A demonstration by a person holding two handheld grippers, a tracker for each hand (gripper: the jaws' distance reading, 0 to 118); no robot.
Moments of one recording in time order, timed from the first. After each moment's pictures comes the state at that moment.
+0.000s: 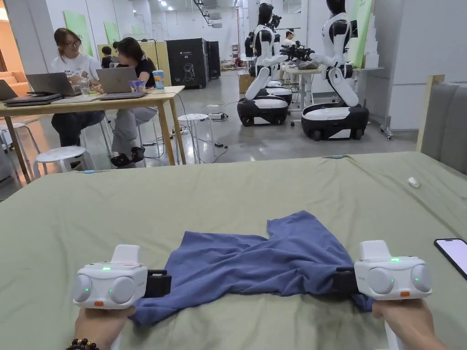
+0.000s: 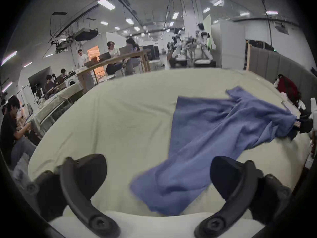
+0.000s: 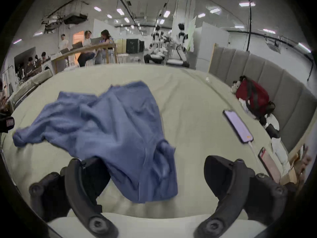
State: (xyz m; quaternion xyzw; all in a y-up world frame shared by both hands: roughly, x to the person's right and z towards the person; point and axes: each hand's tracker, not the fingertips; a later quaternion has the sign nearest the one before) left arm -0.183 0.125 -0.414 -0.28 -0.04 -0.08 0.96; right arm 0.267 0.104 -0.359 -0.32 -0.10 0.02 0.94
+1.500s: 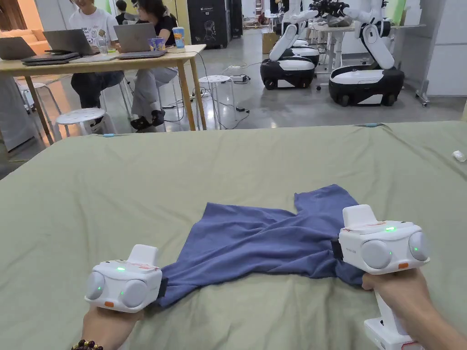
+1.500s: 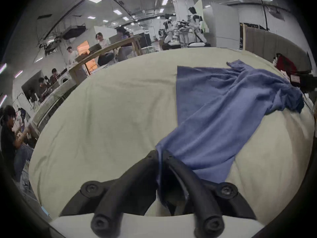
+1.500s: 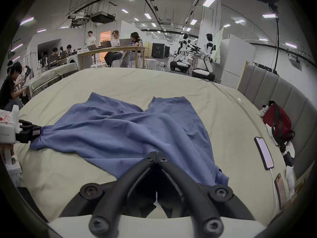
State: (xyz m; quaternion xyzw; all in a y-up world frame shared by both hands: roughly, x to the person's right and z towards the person) left arm -0.207 0.067 -0.426 -0.35 -0.05 -0.12 0.93; right arm 0.191 0.118 -0.407 -0.32 0.01 0.06 0.95
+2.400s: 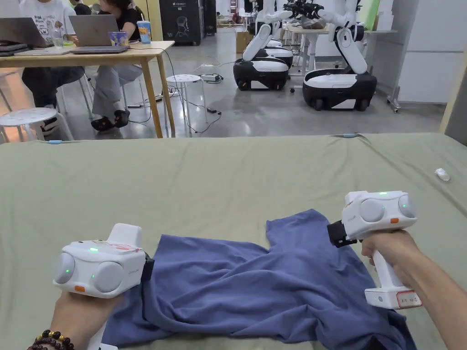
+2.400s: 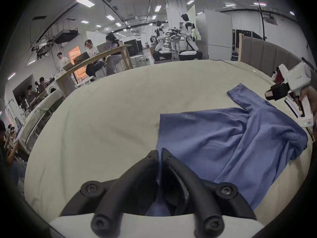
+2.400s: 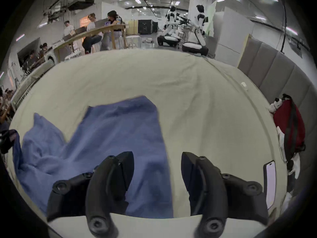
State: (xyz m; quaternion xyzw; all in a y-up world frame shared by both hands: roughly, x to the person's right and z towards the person) left arm -0.140 0.097 -0.578 -0.33 -0.10 -0.11 0.93; right arm 0.323 0.093 -0.630 -0.44 -0.04 0.03 0.90
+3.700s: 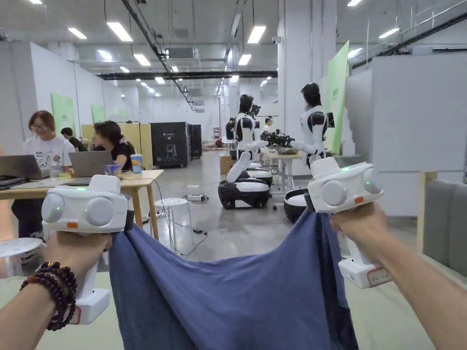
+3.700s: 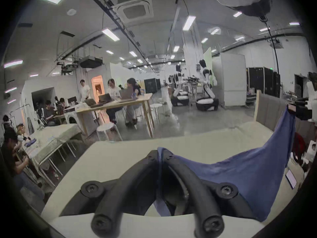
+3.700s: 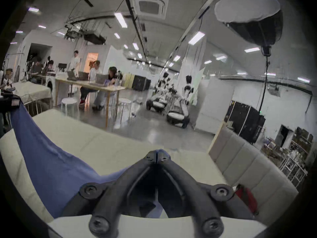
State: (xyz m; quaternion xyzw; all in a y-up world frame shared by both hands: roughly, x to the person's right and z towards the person) left arm -0.118 0.410 -0.671 -0.13 -0.03 -0.07 0.99; right arm 0.271 0.419 -0.660 -0.14 -0.09 0.13 0.98
